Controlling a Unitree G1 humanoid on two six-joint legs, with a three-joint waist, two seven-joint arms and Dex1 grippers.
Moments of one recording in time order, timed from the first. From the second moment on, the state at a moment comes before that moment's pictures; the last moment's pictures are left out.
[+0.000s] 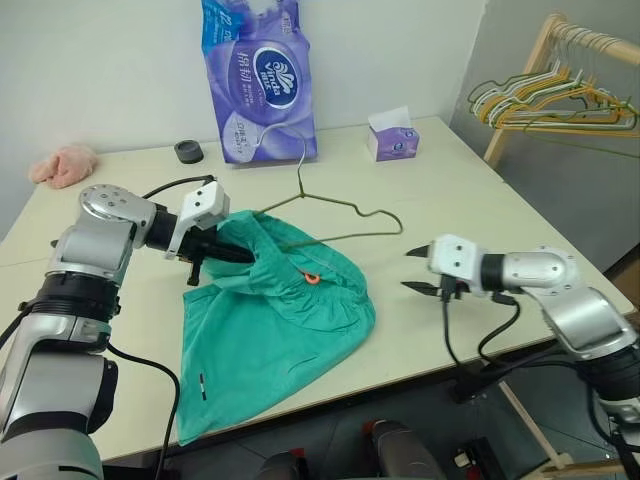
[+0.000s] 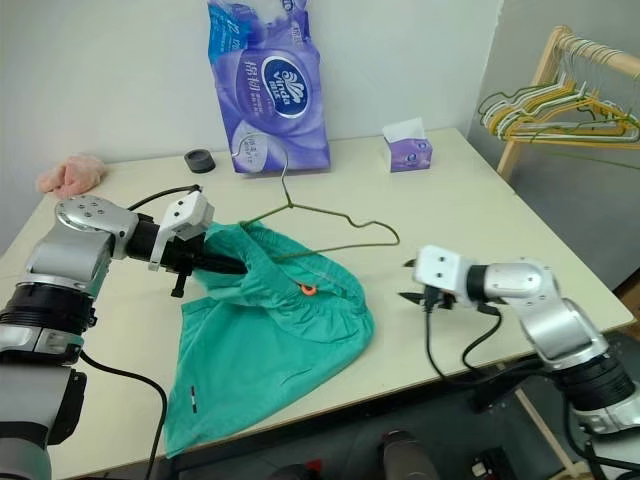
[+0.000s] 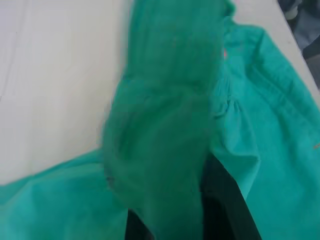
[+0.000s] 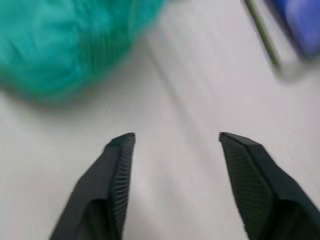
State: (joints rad) left arm -0.81 0.87 -0.17 0.52 -0.17 0.24 -1.56; right arm -0.44 -0.84 0.22 -0.07 0.07 0.23 0.94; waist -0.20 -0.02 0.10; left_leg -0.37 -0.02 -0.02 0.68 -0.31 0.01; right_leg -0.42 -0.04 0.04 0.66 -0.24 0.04
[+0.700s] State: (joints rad) left arm -0.80 0.87 -0.16 0.53 -0.16 0.23 -1.51; right arm -0.24 -0.37 0.29 -0.38 0.27 0.81 0.54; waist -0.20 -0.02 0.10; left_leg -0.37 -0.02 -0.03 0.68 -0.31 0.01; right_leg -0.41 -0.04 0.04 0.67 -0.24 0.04
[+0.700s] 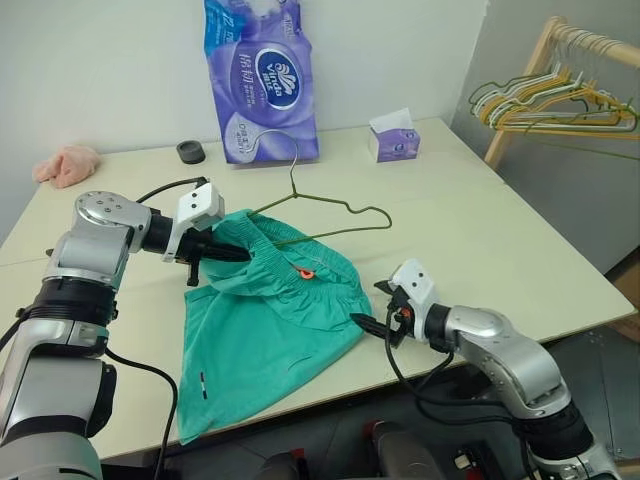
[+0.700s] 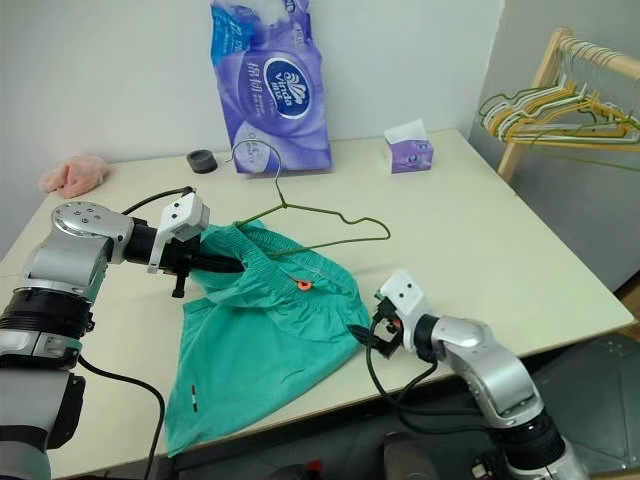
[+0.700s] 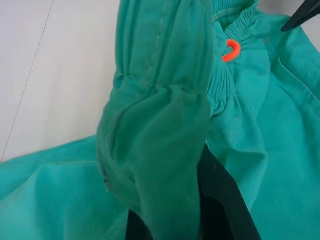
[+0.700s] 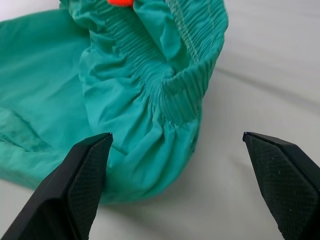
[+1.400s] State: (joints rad) left arm -0.80 0.86 -0.09 0.51 -0.19 0.23 -1.44; right arm -0.29 -0.31 0.18 -0.18 0.15 0.51 0.44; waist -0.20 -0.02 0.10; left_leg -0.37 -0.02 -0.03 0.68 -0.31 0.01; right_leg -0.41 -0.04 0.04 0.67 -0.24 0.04
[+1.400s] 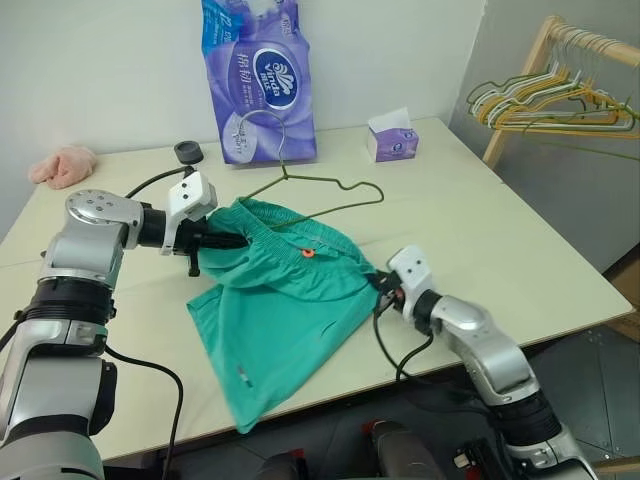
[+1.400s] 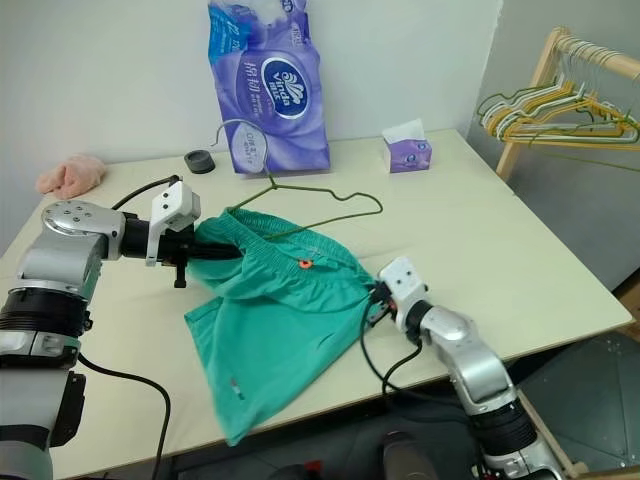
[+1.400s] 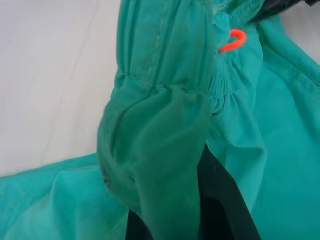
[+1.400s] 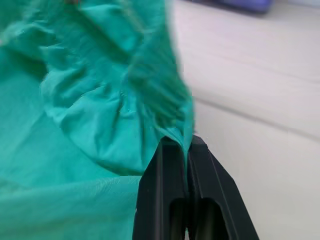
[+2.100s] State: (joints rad) left arm -0.73 1.01 -0.10 0.23 -0.38 0.35 -1.61; right arm -0.31 -0.48 -0.22 -0.22 0.82 1.06 0.66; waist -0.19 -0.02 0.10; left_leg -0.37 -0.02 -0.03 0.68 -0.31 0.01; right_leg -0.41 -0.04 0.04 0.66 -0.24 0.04
